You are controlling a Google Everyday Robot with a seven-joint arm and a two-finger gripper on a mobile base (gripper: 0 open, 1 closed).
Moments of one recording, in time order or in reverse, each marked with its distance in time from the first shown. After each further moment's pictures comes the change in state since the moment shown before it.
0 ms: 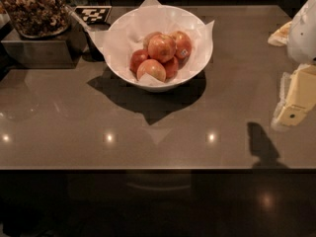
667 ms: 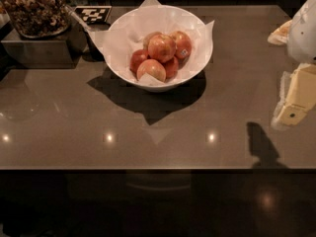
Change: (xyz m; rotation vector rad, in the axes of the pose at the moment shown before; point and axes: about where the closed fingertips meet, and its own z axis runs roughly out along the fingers) arm -0.002 -0.001 -0.001 0.006 -0.004 -0.008
